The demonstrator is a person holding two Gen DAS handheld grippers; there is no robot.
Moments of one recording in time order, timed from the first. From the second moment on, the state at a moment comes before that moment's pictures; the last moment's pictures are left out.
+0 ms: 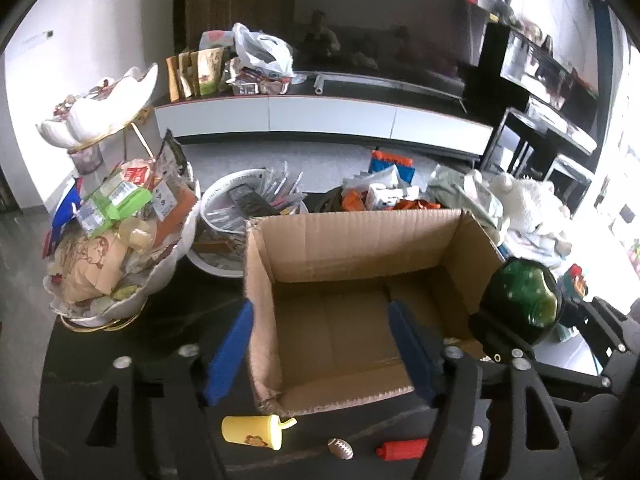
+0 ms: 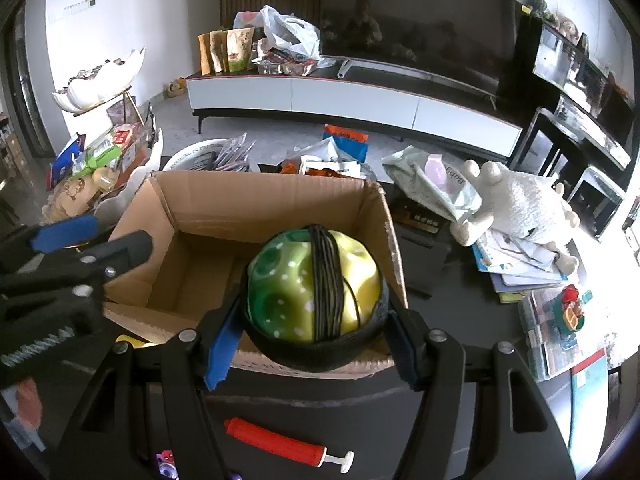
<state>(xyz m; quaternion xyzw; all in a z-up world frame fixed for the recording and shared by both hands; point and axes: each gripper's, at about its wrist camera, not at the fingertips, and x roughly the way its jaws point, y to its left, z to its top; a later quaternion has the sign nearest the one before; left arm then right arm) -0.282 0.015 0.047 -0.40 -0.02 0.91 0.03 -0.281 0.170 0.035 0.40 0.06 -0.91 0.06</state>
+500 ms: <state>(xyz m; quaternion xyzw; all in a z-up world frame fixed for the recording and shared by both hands) -0.277 0.000 0.050 -0.40 -0.04 0.92 0.02 -0.270 0.178 0.049 0.37 0.04 -0.93 0.05</state>
